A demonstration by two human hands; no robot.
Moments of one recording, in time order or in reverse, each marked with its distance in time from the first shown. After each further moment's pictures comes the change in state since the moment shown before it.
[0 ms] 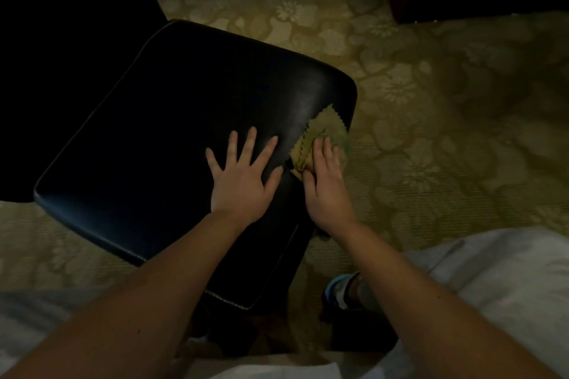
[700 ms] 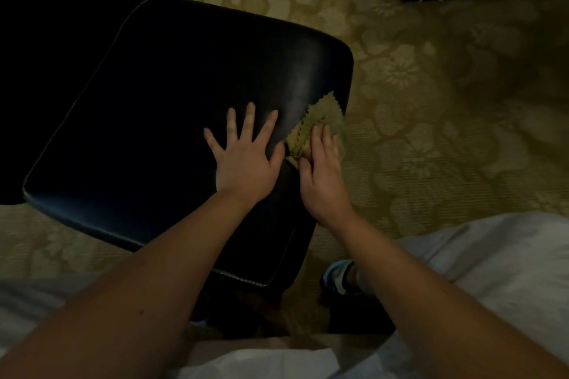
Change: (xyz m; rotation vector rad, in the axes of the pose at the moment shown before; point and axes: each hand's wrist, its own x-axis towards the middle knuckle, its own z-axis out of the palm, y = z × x) left_hand 0.013 0.013 0.002 -0.044 0.023 -0.063; right_hand -0.005 -0.004 0.010 0.044 0.030 0.040
